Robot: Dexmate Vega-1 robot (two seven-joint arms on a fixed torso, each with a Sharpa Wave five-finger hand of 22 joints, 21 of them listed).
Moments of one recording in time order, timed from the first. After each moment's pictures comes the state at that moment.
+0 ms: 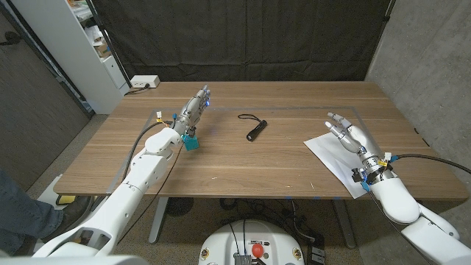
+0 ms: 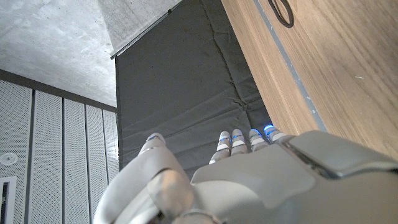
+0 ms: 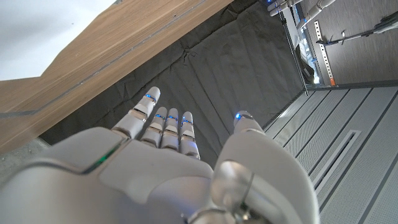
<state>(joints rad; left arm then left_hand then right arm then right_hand) 0.89 0.41 0.21 -1.45 -0.41 -0.10 -0.17 0.30 0.02 0.17 0.02 0.21 -0.04 0.09 0.19 0.17 -0.09 0.05 0.21 0.19 -0.16 0.08 0.19 0.18 -0.17 0.02 0.24 0.17 -1.54 -0.74 -0.02 -1.83 -0.01 0.42 -0.34 0.47 0.05 0.27 -0.01 0.24 0.20 0.04 0.21 0.20 0.15 0.06 0.21 0.20 0.08 0.00 0.22 0.26 0.33 -0.02 0.20 0.17</state>
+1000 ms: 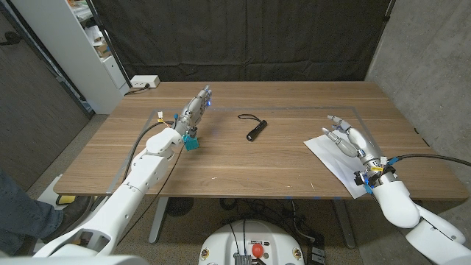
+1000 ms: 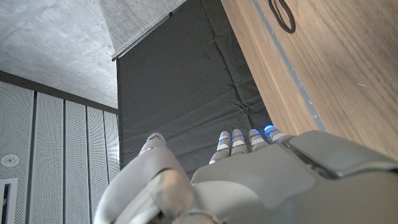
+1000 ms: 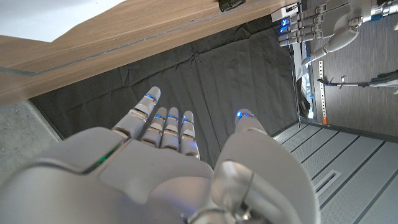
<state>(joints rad) 0.90 0.41 0.21 -1.46 -0.42 -0.09 -0.17 0.31 0.03 0.16 0.02 0.21 -0.04 0.09 0.19 0.17 -0.09 0.05 0.21 0.19 -0.16 0.08 0.19 0.18 -0.17 0.02 0.23 0.17 -1.58 -0.74 0.01 -1.89 -0.25 0.31 -0.42 0.48 0.04 0.27 -0.03 0.24 0.22 0.03 0.21 0.20 0.17 0.05 0.21 0.20 0.09 -0.01 0.21 0.25 0.33 -0.03 0.20 0.17</state>
